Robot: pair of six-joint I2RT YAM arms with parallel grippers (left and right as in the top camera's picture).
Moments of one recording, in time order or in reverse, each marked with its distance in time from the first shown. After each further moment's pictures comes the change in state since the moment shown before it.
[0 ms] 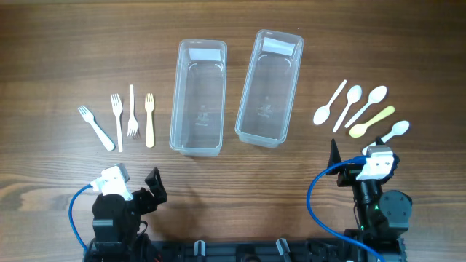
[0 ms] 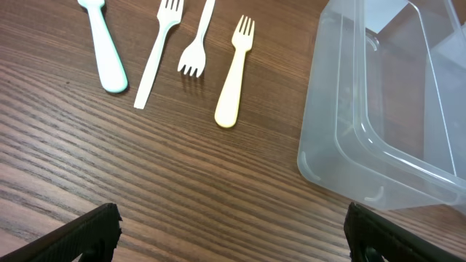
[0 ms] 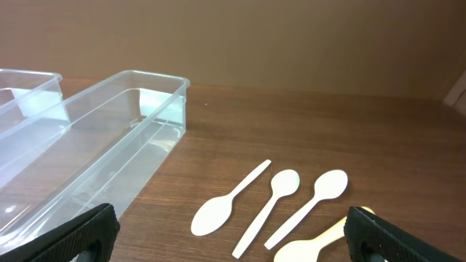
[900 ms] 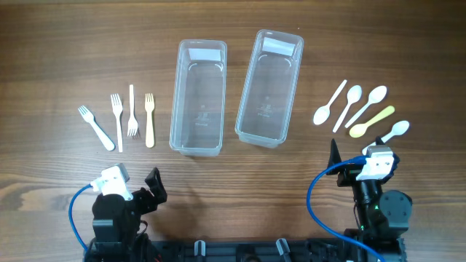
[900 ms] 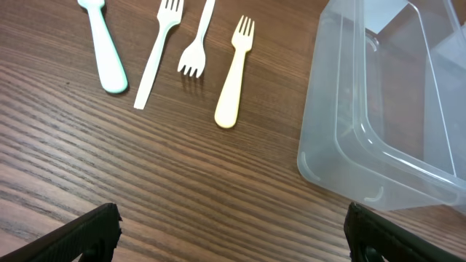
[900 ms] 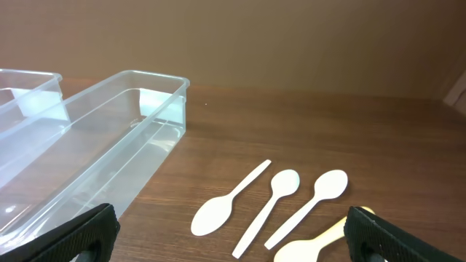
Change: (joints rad) left arm 0.000 0.000 0.000 0.006 0.000 0.000; right arm 0.000 0.000 0.000 0.000 0.000 0.000
